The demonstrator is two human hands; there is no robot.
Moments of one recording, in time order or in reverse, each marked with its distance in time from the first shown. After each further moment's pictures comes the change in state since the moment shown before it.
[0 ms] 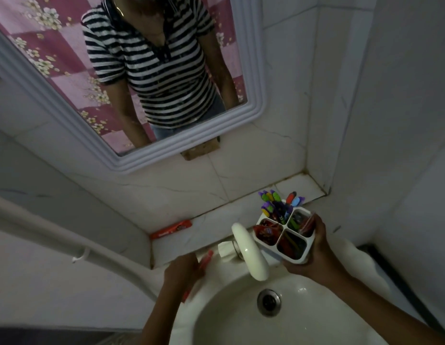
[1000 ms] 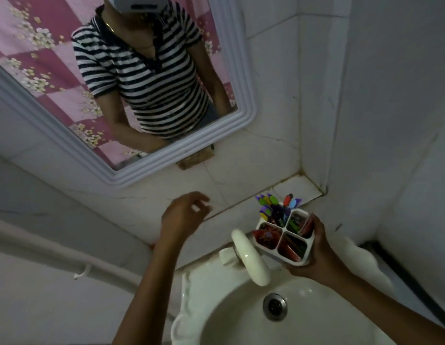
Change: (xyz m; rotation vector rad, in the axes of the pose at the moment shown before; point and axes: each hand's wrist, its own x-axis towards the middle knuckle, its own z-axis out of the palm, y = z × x) left_hand 0.012 0.070 -0.142 -0.284 0.302 0.255; right_hand 0.000 0.021 0.000 -0.014 -0.017 0.010
